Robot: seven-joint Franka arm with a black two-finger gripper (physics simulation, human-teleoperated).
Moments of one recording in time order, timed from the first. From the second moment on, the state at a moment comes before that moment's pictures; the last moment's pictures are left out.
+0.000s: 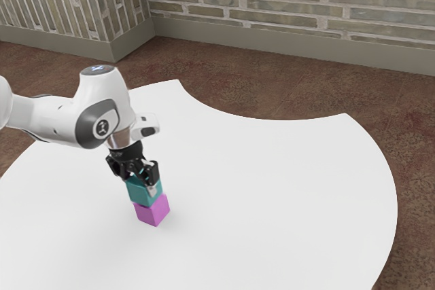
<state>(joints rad) 0.76 -0.04 -0.76 -2.35 -0.11 2.33 0.03</state>
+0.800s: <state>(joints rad) 0.77 -0.03 -0.76 -2.35 -0.11 2.35 0.06</state>
